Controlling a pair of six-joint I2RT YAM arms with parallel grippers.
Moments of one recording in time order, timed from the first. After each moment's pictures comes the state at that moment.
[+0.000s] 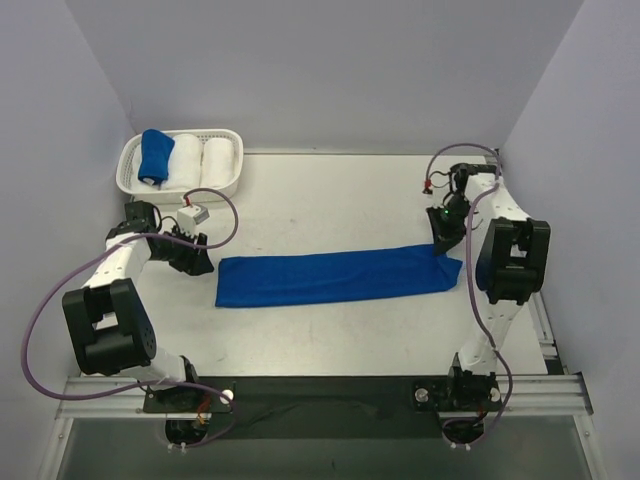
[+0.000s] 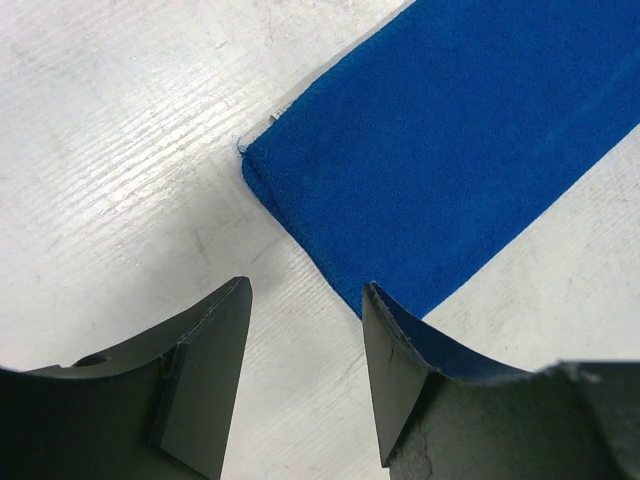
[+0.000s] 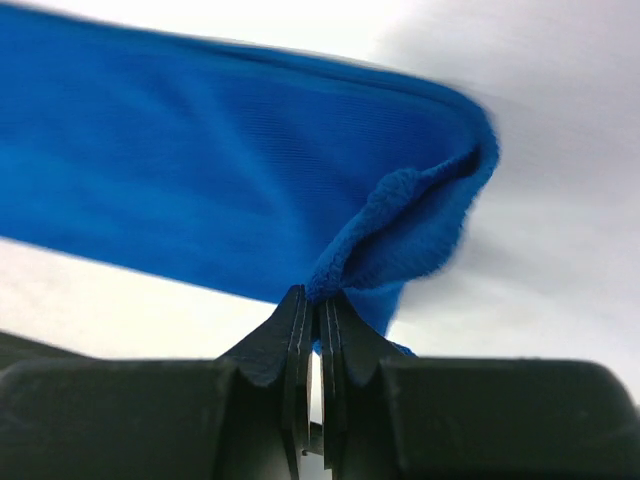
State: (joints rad) left arm 0.24 1.51 0.98 -0.70 0.66 0.63; right arm -0.07 2.01 1.58 -1.14 -0.16 -0.30
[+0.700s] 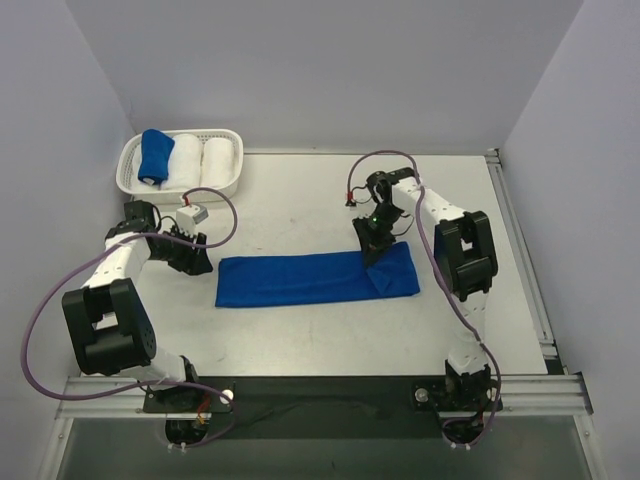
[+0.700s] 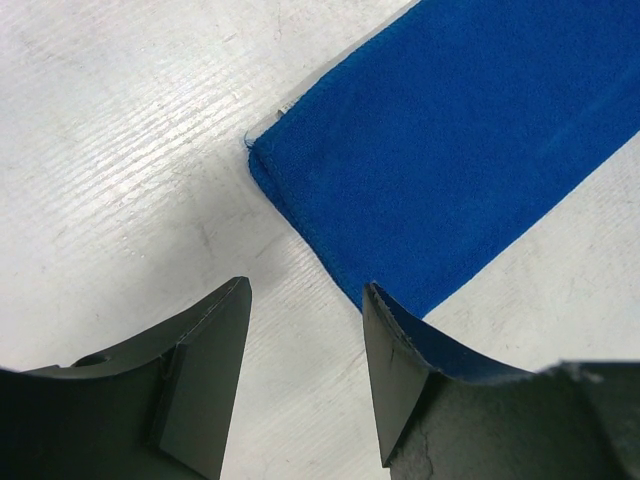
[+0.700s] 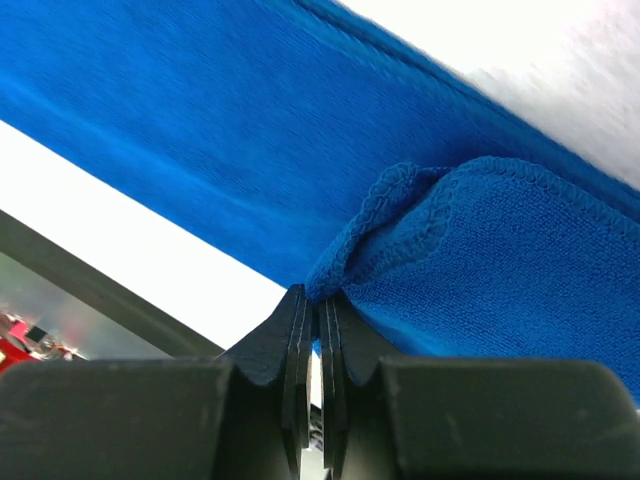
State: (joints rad) left arm 0.24 1.51 0.99 -0.71 0.64 0.62; right arm 0.36 2.12 1.67 -1.15 -0.39 -0.13
